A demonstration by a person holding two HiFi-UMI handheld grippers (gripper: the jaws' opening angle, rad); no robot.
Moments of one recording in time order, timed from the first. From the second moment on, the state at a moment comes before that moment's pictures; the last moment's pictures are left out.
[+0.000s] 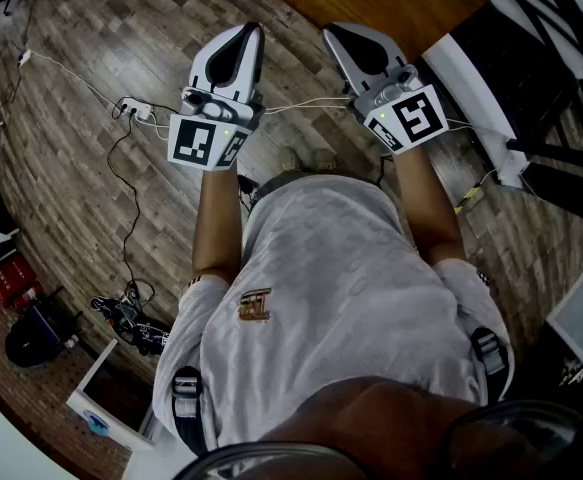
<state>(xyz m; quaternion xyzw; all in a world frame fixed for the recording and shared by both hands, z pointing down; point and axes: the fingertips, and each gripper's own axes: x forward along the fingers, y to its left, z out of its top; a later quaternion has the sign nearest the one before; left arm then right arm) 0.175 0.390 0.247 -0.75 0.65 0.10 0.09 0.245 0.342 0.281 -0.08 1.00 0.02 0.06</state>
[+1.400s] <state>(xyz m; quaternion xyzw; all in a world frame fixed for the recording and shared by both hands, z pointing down) 0.016 0.394 0.260 -0.76 0.64 0.11 0.10 0.112 0.343 0.301 -0.11 0.99 0.01 0.05</state>
